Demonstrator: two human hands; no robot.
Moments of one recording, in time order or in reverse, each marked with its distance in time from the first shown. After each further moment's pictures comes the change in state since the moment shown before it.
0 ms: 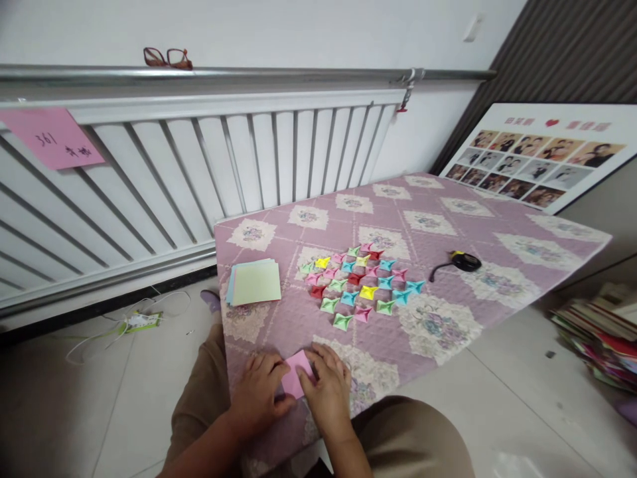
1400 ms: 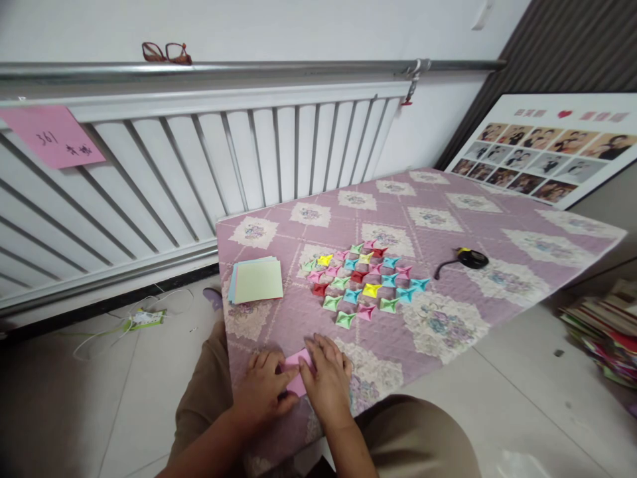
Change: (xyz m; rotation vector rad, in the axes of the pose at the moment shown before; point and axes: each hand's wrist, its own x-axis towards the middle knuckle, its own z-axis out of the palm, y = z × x) left_hand 0.001 -0.004 0.001 0.094 -0.069 0.053; right_hand 0.009 -0.001 0.006 -0.091 0.003 -0.058
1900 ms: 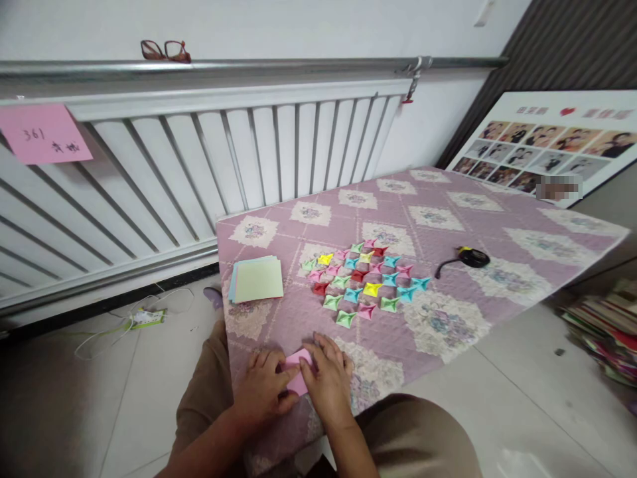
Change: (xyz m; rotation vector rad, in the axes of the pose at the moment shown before) left_hand 0.000 -0.001 0.002 -0.001 0.012 0.008; right_hand 0.000 0.000 0.001 0.057 0.013 0.017
